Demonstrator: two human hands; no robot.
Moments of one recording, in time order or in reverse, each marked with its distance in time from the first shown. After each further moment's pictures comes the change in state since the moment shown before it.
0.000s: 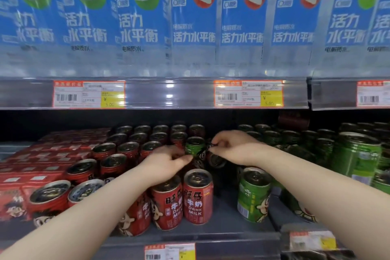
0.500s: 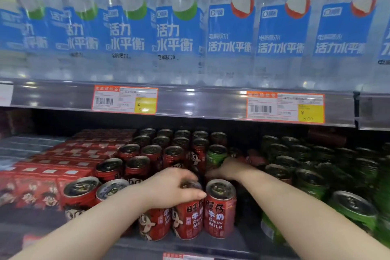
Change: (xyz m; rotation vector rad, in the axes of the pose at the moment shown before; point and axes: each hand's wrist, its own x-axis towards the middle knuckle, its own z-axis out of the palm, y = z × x) left_hand -0.028 -0.030 -0.011 0.081 -0.208 0.038; right_hand 0.053 -0.021 0.060 0.072 -0.174 0.166
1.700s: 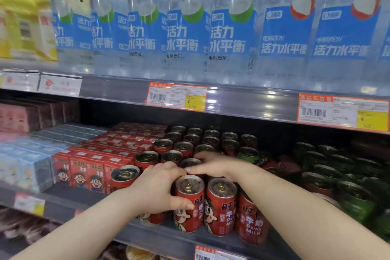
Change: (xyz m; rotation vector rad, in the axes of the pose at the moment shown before) left_hand -0.068 -0.047 -0.024 0.308 0.159 -0.126; right_hand 0.010 -0.091 0.036 0.142 -0.237 -0.324
